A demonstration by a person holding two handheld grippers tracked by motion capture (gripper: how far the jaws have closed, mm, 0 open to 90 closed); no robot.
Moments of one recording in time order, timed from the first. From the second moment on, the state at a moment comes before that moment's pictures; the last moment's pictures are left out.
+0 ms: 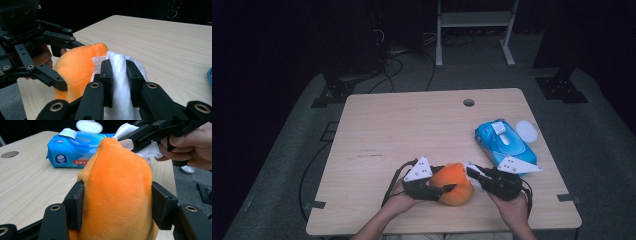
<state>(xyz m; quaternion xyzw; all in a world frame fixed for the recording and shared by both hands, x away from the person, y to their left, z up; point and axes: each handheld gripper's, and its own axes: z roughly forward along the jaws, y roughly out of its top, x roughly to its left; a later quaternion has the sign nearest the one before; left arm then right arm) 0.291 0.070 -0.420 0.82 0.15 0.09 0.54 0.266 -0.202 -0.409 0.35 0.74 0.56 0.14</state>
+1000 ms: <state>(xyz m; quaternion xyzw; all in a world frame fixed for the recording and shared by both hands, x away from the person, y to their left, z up) 0.304 0.076 -0.429 0.82 0.19 0.08 0.54 0.271 -0.195 -0.419 0.34 0.74 0.56 0.14</state>
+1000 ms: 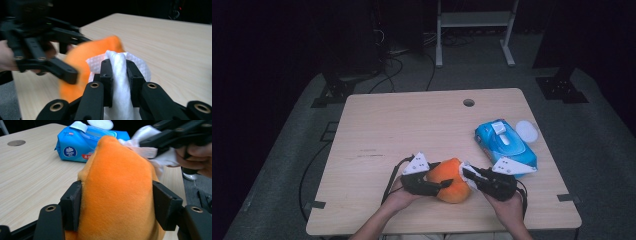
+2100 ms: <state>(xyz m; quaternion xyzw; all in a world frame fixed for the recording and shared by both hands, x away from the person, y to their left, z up) 0.291 0.059 -0.430 0.82 0.14 0.10 0.55 0.255 -0.187 -0.406 0.30 0.75 0.57 0.16</state>
